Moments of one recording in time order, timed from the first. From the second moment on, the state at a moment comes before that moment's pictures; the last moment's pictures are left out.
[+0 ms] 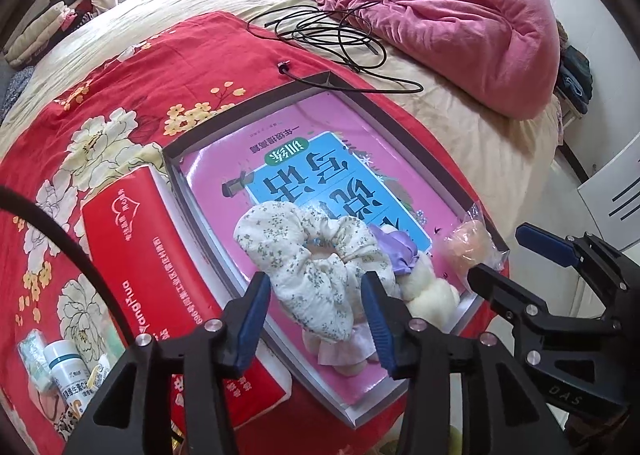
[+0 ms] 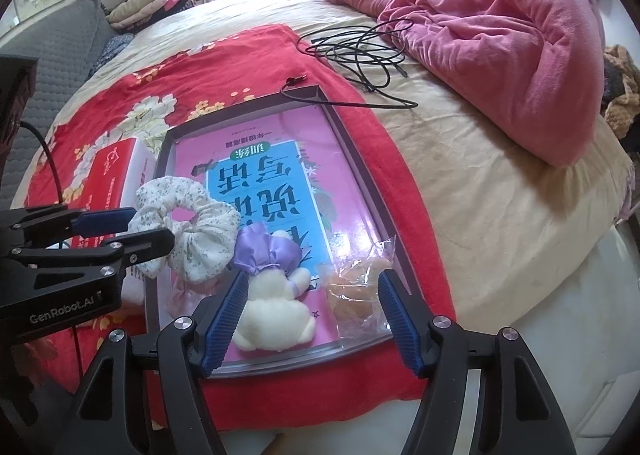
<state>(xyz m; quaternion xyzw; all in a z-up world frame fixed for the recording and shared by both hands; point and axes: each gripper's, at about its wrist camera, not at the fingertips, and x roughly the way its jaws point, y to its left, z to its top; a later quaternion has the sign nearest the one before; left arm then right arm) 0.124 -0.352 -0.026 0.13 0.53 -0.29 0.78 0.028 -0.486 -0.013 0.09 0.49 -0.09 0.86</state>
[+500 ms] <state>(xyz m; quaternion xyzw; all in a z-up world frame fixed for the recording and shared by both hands) 0.103 -0.335 -0.006 0.13 0.53 -0.28 0.79 0.024 -0.481 -0.002 0.08 0.48 -0.11 0.86</state>
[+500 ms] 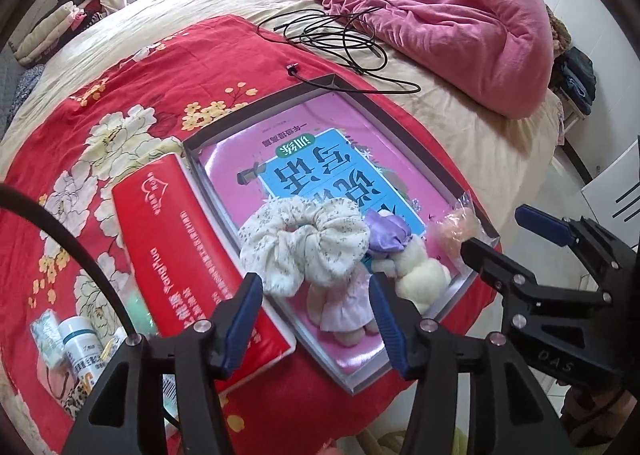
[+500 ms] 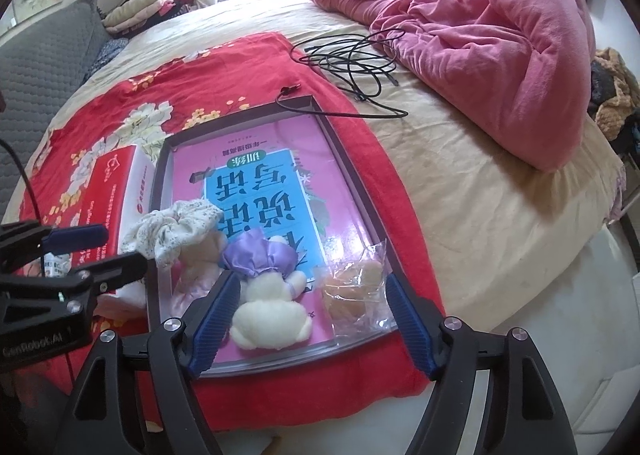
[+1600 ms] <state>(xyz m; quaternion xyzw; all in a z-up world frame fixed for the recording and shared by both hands) 0.075 -0.249 0.025 0.11 0.51 -0.22 0.82 0.019 -0.432 0.035 0.04 0.45 -0.11 0.89</state>
